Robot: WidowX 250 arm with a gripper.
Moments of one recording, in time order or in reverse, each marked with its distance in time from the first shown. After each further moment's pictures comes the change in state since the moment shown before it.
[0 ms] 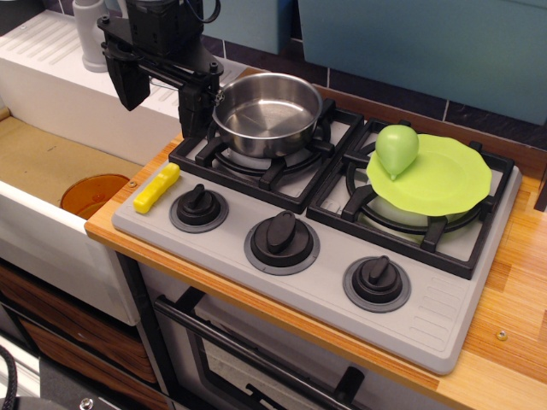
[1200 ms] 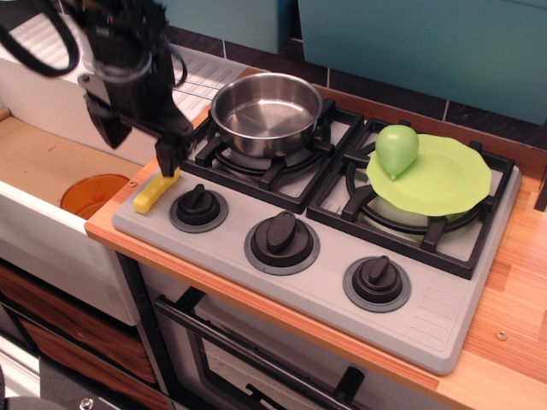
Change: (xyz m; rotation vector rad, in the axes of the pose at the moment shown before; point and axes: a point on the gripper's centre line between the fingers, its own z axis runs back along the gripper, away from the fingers) arm -0.013 0.023 -0.054 0.054 -0.145 0.020
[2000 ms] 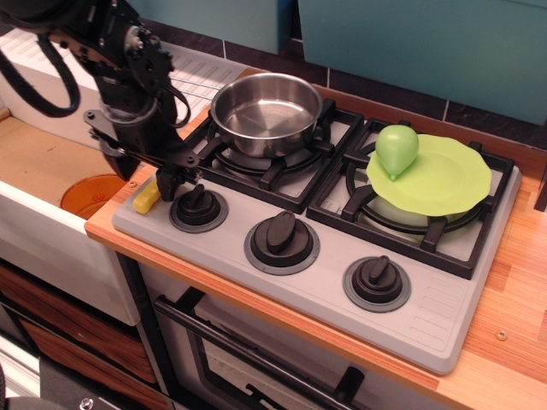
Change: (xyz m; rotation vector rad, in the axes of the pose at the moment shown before) arm -0.010 -0.012 -0.022 0.006 -0.006 0.046
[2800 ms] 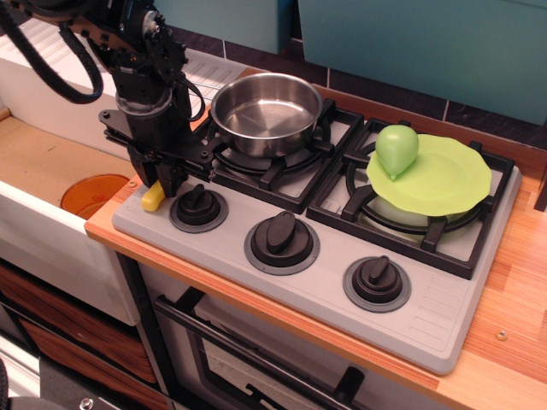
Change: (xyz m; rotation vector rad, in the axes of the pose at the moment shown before) arm 0.003 -0.011 0.000 -0.063 0.073 -0.009
